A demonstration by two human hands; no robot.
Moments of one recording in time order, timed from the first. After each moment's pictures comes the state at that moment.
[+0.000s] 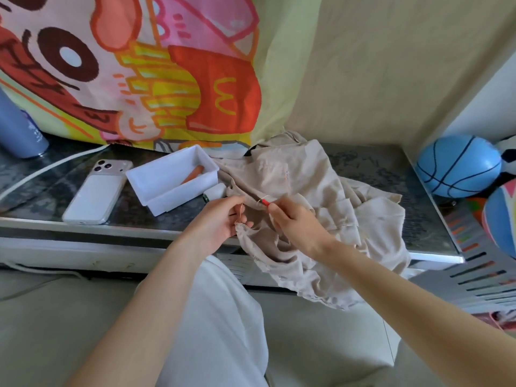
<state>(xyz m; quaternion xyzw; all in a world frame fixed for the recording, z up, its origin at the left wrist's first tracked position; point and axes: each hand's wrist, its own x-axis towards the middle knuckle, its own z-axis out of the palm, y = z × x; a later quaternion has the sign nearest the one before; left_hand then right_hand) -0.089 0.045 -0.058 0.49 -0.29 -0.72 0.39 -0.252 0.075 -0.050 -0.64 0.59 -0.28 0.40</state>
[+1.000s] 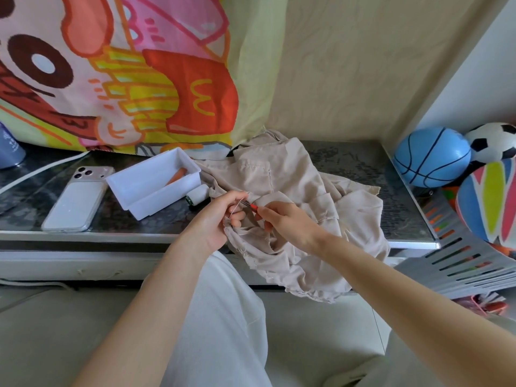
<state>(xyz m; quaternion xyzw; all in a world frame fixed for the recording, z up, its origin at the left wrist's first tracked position) -0.116 0.048 -0.051 0.47 -0.28 -0.76 0.35 -0.268 0.087 -0.032 -0.60 0.61 -0.24 0.45</state>
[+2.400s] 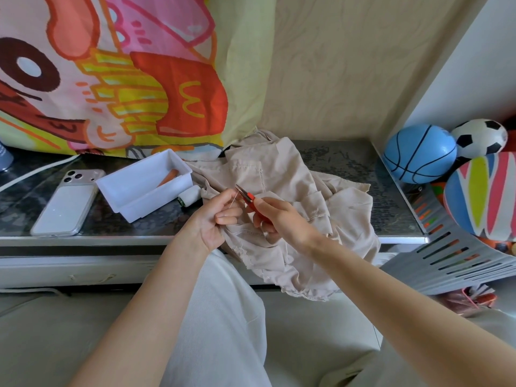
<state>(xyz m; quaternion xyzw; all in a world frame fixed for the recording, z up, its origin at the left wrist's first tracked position) -0.124 0.049 -0.042 0.39 -0.20 -0.83 0.35 -0.267 0.096 -0.025 -0.50 0.55 -0.34 0.58</state>
